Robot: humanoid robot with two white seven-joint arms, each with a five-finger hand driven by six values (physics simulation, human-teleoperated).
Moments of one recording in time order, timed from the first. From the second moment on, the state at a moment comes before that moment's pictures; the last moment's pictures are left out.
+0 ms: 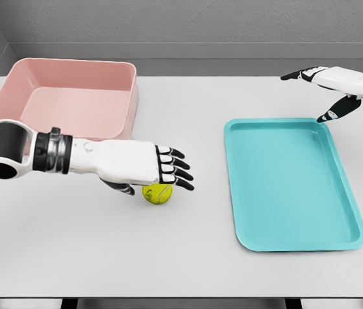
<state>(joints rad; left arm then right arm) -0.92 0.83 -1.12 -1.76 -0.29 -0.61 -0.40 -0.85 -0.81 0.72 -1.05 0.10 -0.61 0.51</state>
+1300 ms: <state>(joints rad) -0.93 0.73 -1.16 -1.55 -0.23 -0.61 -0.46 -0.84 -0.82 0.73 -1.06 0.11 -0.61 0.51</state>
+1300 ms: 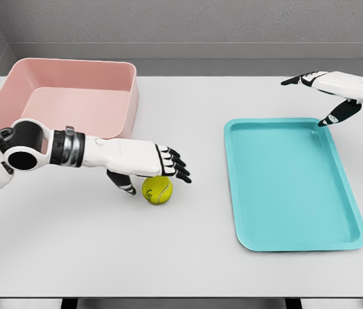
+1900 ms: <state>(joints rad) -0.92 0.71 -1.17 -1.50 -0.24 -0.61 -0.45 -0.84 -0.83 0.75 -1.06 0.11 -0.61 0.51</state>
